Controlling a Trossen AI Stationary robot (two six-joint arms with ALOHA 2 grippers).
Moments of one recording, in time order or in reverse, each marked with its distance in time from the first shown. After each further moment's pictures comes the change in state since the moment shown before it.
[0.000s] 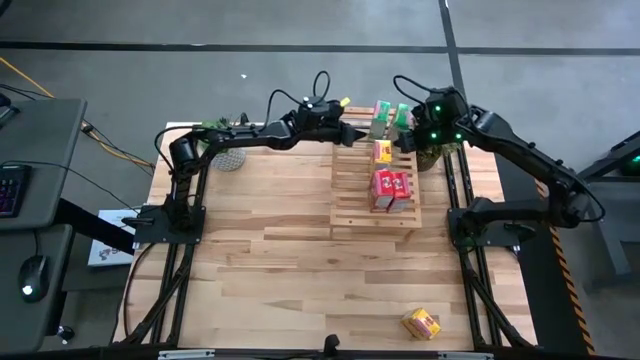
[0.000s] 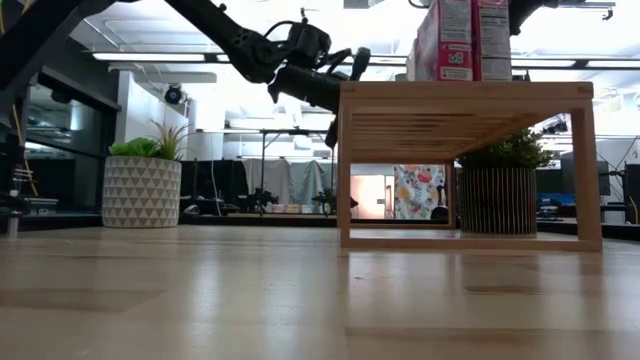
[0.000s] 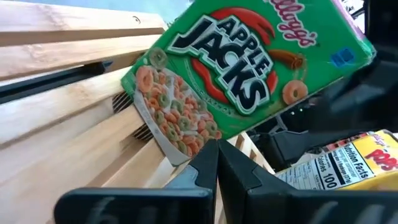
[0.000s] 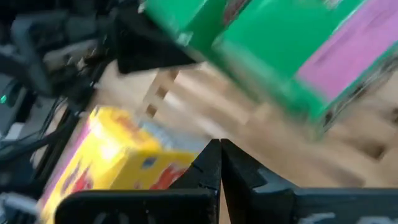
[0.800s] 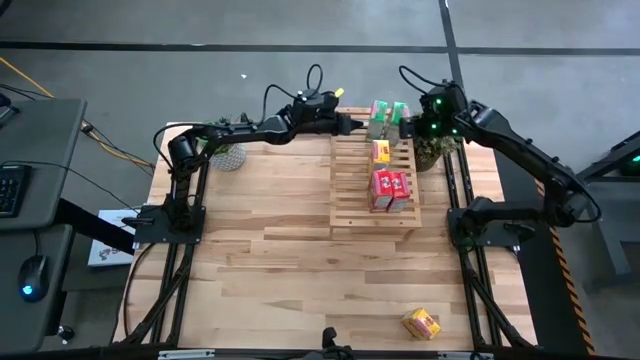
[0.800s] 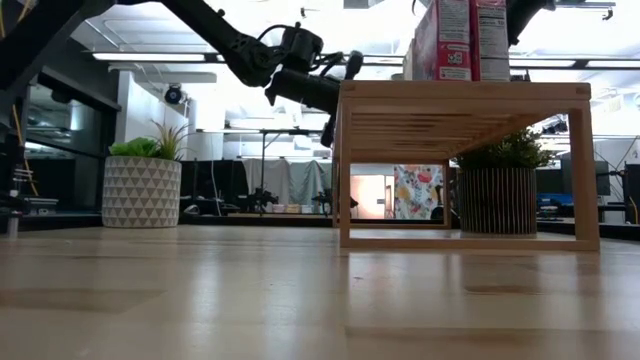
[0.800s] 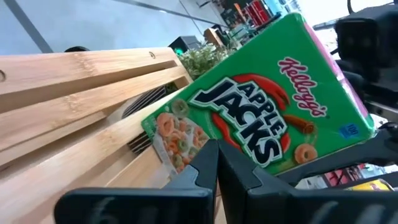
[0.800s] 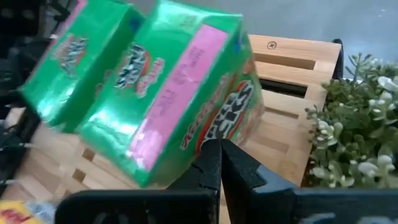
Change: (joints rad) left arm 0.050 0.000 0.000 0.048 -0.002 -0.059; right arm -0.075 0.020 0.000 0.028 0.229 0.015
